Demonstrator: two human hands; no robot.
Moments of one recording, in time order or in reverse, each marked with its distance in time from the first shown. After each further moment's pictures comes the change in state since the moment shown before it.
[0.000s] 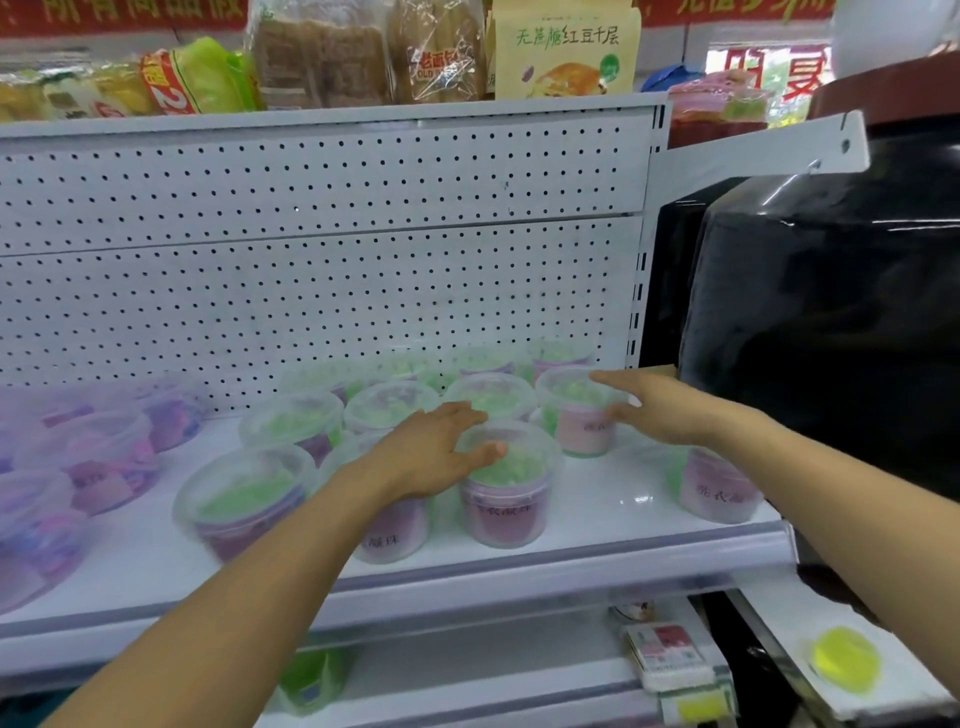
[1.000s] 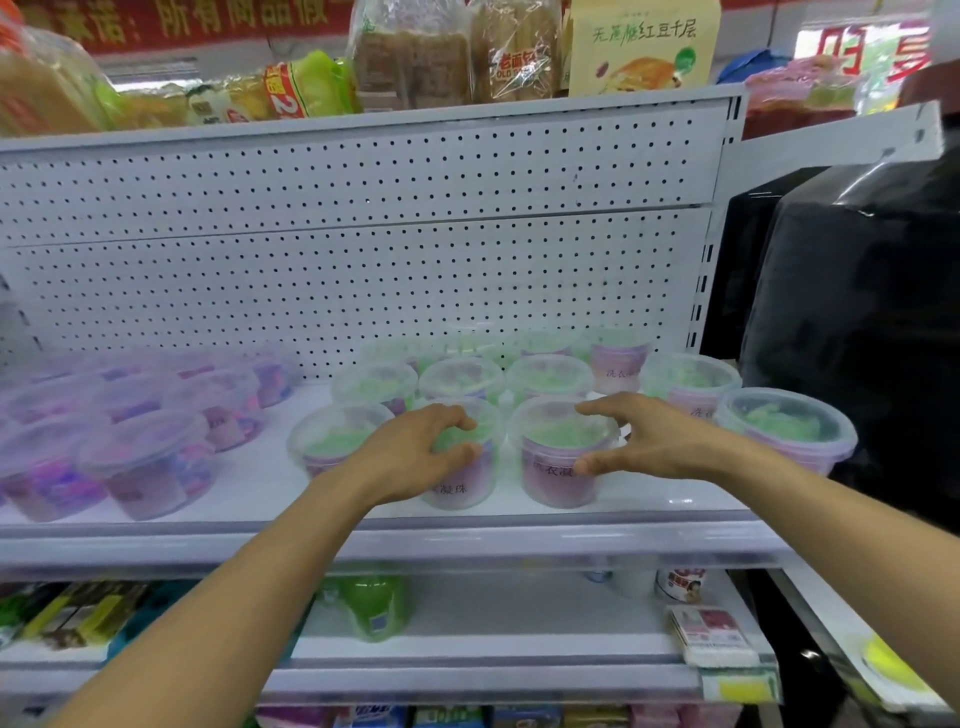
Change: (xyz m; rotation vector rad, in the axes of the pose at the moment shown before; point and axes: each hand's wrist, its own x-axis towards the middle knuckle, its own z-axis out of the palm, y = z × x) left_hand -0.093 -0.034 -0.012 -0.141 0.133 -0.150; right_hand -0.054 -0.075 0.041 0.145 -0.108 -0.177
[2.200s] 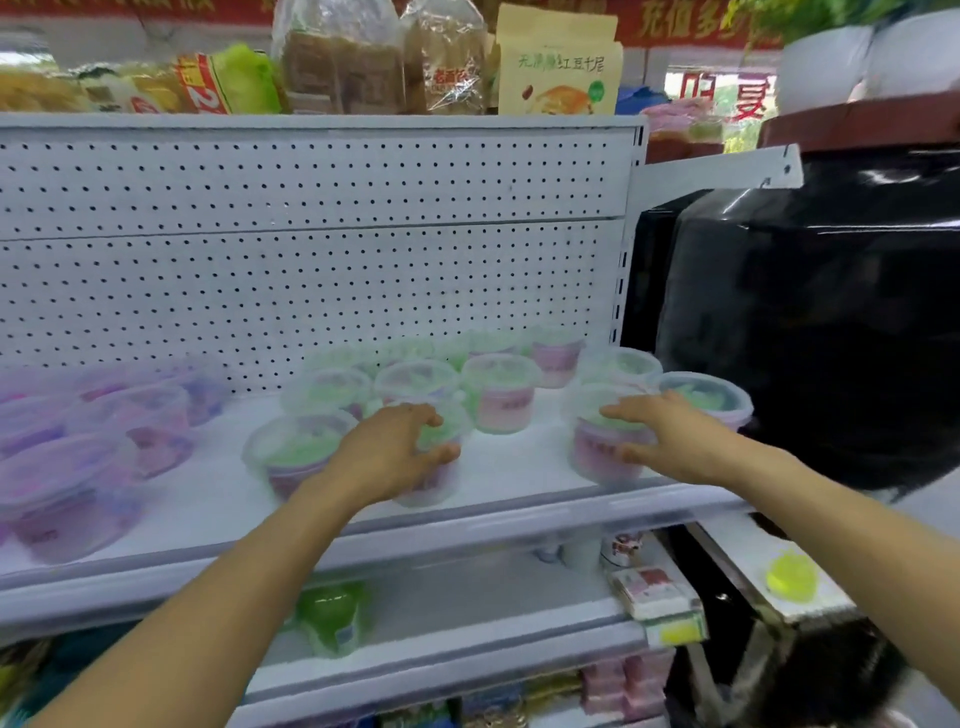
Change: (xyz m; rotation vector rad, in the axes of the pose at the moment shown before) left_hand 0.011 -0.008 0.007 0.118 0.075 0.111; right_hand -0.064 0.005 -0.008 -0.401 0.202 0.193
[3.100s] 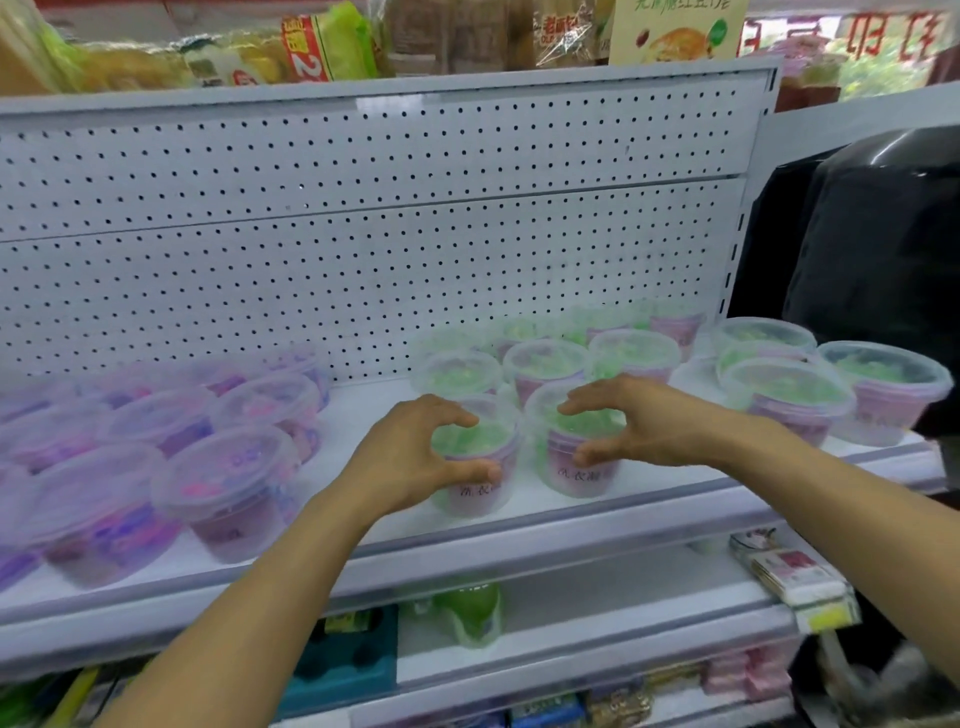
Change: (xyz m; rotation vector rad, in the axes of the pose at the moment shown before) left_hand -0.037 -0.139 -0.053 -0.214 -0.020 0.044; right_hand 0.063 -0.185 0.041 0.171 -0.102 -0.181
